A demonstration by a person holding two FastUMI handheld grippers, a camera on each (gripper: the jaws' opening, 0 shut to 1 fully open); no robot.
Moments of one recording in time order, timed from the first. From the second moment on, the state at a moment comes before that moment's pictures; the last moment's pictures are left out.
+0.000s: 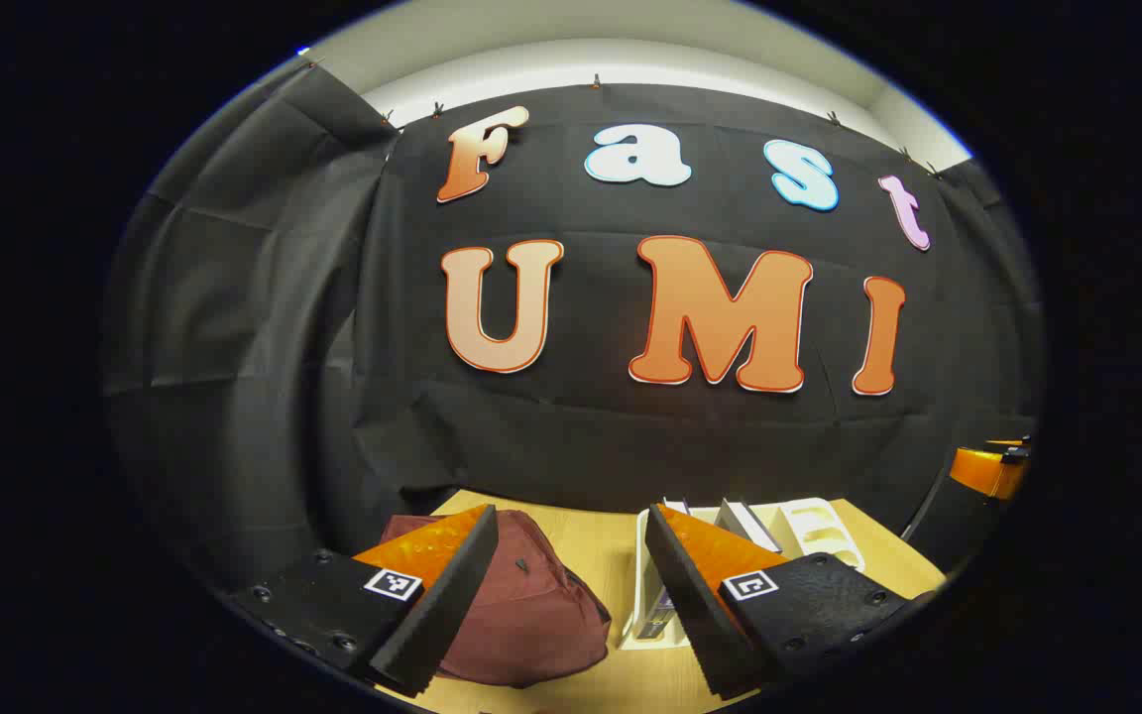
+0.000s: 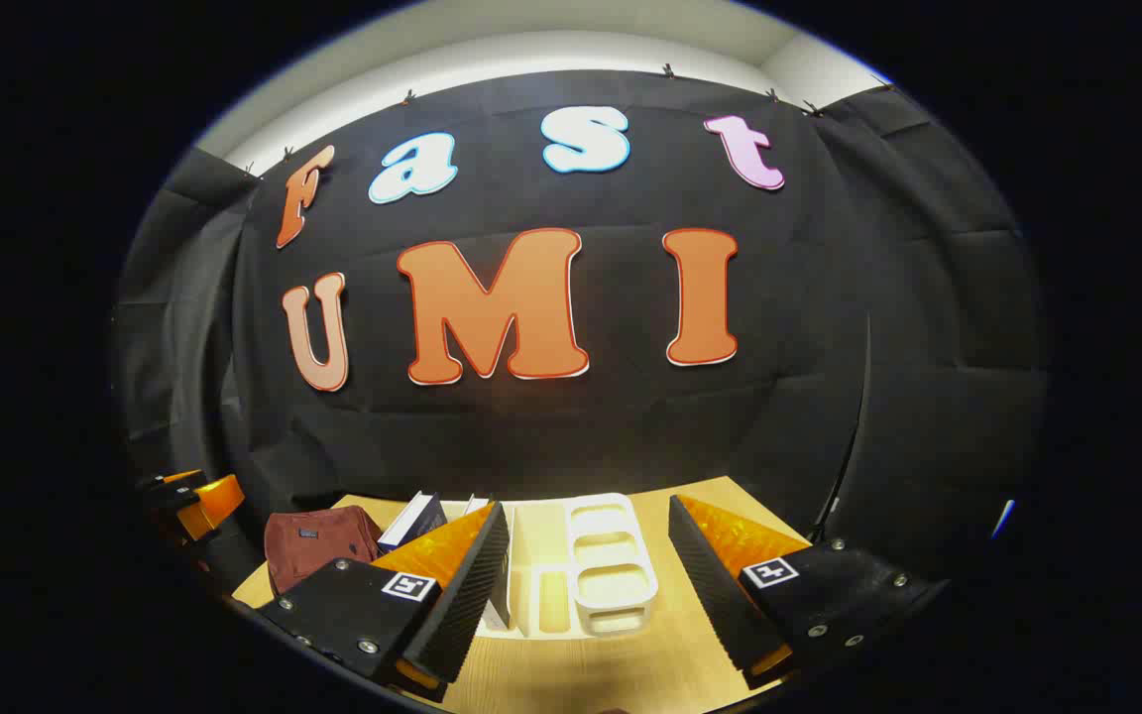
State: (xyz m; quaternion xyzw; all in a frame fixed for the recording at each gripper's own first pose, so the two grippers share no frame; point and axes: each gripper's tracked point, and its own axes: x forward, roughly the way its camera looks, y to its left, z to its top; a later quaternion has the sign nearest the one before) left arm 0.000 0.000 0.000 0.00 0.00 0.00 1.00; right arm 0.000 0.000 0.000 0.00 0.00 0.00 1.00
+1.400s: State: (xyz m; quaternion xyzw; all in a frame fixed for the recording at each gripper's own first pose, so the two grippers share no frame) left arm 0.021 -0.003 -0.015 0.02 0.02 0.00 1.00; right arm 0.023 -0.020 -0.006 -0.02 0.01 -0.03 1.00
